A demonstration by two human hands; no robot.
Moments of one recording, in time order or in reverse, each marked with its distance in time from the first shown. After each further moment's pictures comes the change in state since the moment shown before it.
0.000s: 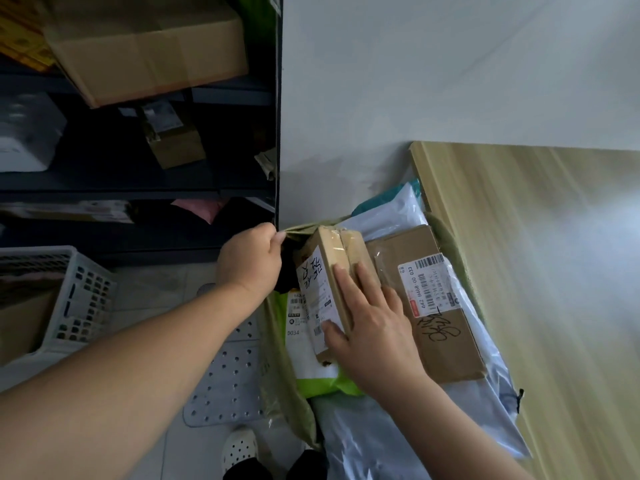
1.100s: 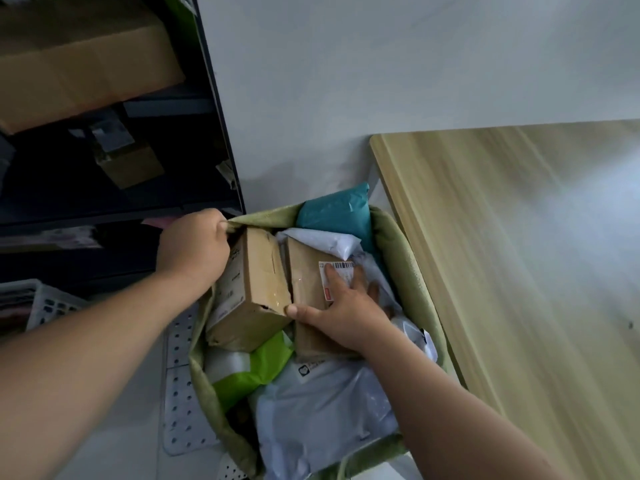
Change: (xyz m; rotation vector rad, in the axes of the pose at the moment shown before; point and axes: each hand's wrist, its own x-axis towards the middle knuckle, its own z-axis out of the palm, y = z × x) left_hand 0.045 0.014 0.003 0.184 0.016 0.058; right_hand 0.078 0.065 0.011 0.177 -0.329 0.296
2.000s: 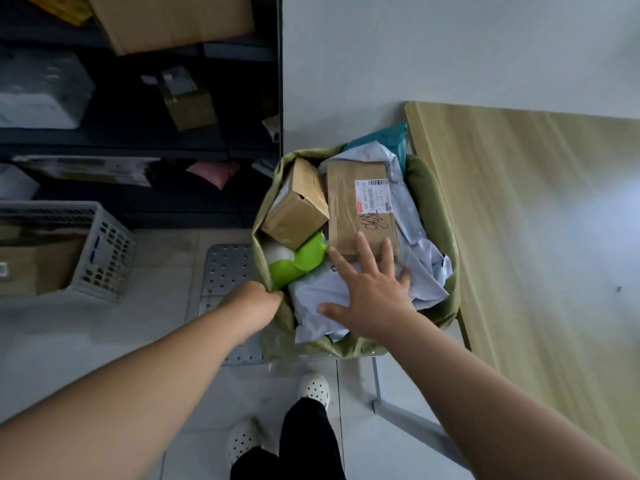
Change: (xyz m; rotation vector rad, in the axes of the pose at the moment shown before) left_hand -0.216 0.005 0.011 -0.196 -0.668 -0.645; right_hand -0.121 0.030 0.050 -0.547 0.105 -0.295
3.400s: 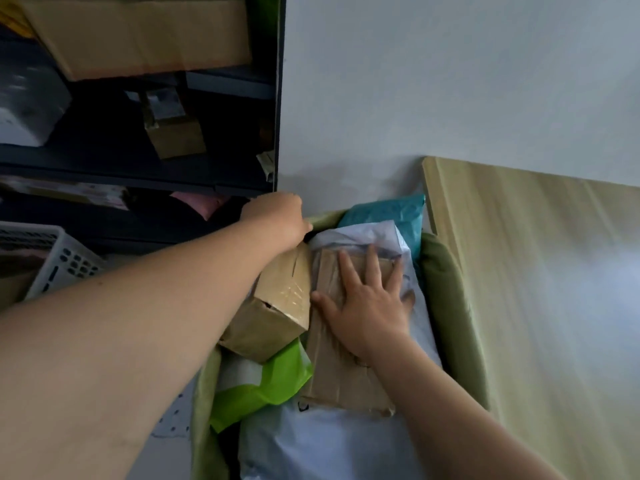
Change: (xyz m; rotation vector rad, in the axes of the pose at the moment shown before) left_hand 0.155 0.197 -0.105 0.489 0.332 0.354; right_hand 0.159 0.031 -0.047 0.062 0.130 0.138
